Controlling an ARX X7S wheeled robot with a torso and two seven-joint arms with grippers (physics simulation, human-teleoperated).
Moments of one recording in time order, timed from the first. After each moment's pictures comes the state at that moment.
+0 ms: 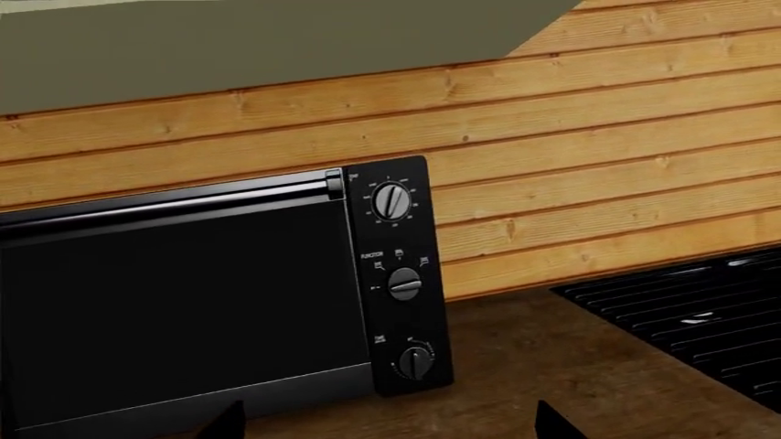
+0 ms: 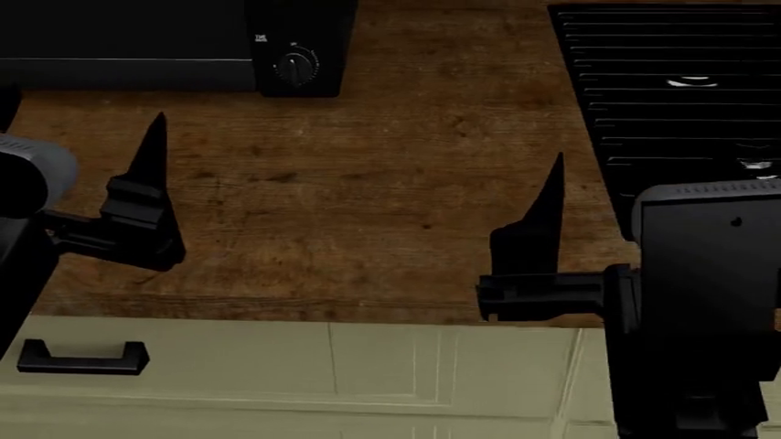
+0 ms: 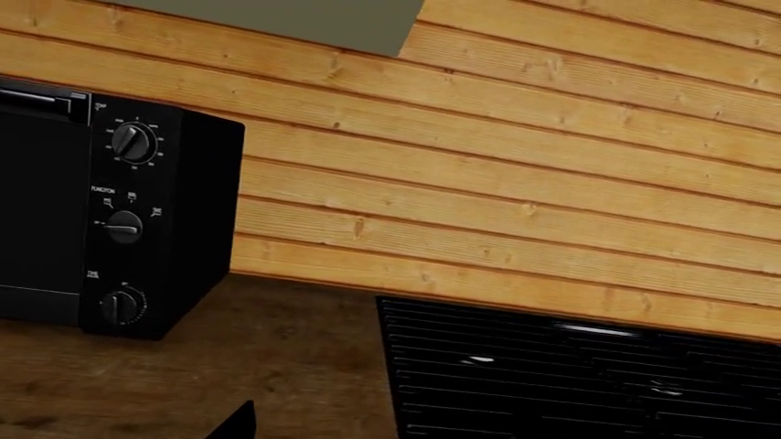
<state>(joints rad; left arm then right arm) -0.71 -0.19 0.10 0.69 -0.27 -1.14 -0.10 0.64 0.27 0.03 -0.91 0.23 1.36 0.14</state>
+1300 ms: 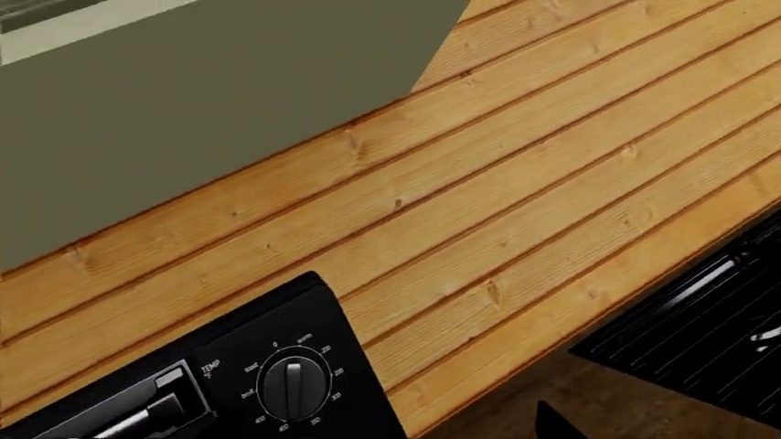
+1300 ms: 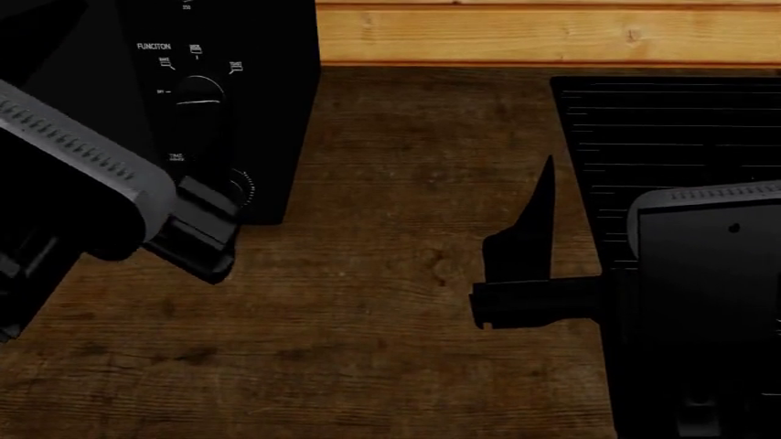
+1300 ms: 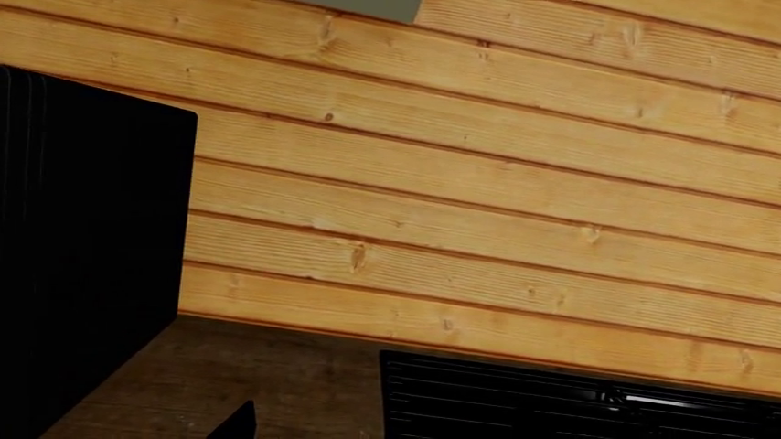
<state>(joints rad) -0.95 -0.31 0.37 0.77 -0.29 -1.22 -0.07 0.64 0.28 0.05 -0.93 0.28 1.36 0.14</state>
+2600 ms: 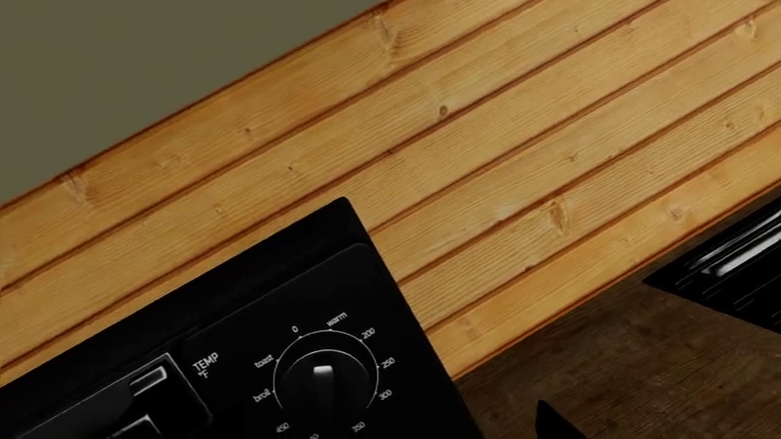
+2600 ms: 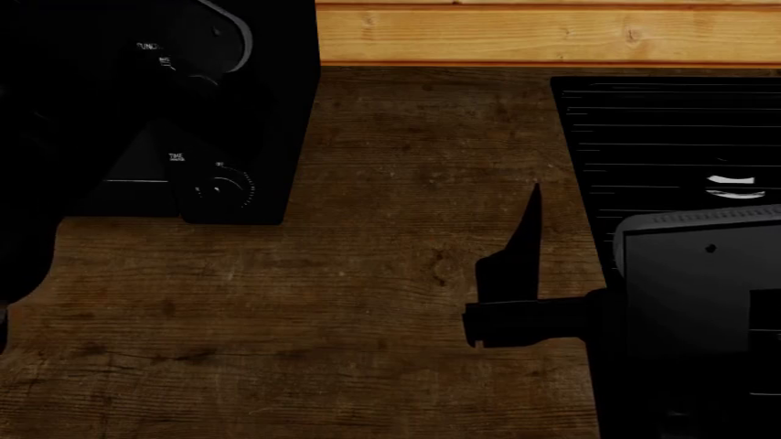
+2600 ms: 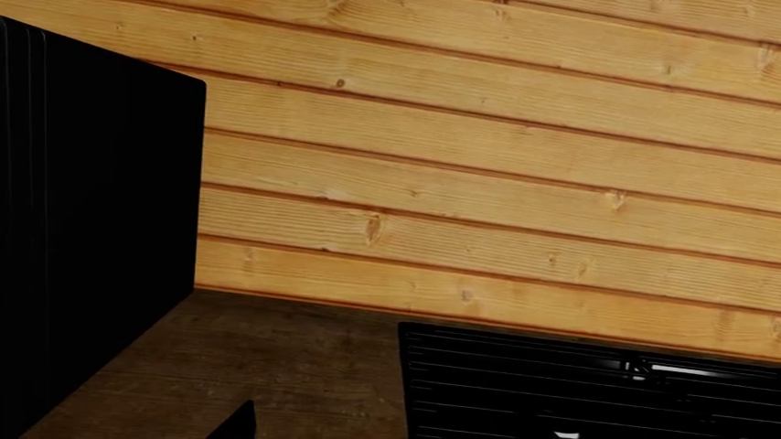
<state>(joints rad) -1.19 -0.25 0.52 0.26 -0.23 -1.15 -0.08 0.56 0.29 0.04 -0.86 0.31 1.25 0.15</state>
